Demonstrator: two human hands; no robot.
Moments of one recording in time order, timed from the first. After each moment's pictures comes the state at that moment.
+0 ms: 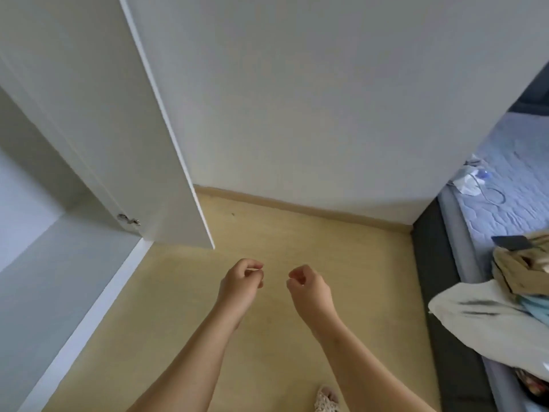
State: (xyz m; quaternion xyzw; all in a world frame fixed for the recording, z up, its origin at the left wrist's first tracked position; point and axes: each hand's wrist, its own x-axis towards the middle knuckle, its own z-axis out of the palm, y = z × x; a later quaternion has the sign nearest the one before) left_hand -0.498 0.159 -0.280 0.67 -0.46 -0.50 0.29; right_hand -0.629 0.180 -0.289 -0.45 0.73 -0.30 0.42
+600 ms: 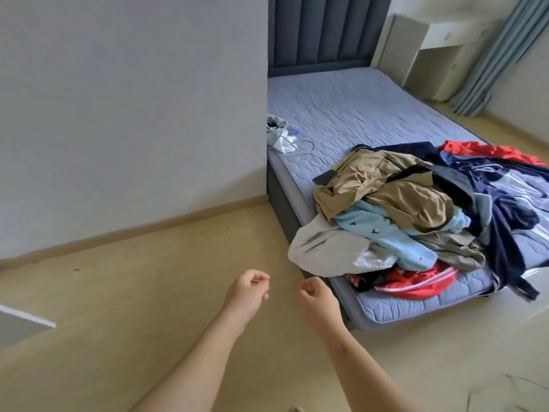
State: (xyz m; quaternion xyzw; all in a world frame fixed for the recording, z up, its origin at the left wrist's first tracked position) left_hand -0.849 0.266 -0.308 0.50 -0.63 -0.59 0.07; right_hand -0.942 0.372 -0.306 -0.16 0.84 -0.40 0.33
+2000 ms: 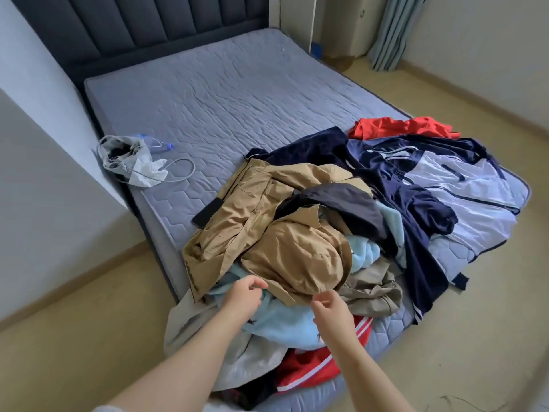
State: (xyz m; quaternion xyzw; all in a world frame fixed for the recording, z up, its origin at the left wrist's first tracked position) left_hand -1.416 0.295 -0.380 0.44 -0.72 -0.52 -0.12; right_hand -1.466 0.458 -0.360 0.07 0.83 -0.45 0.32
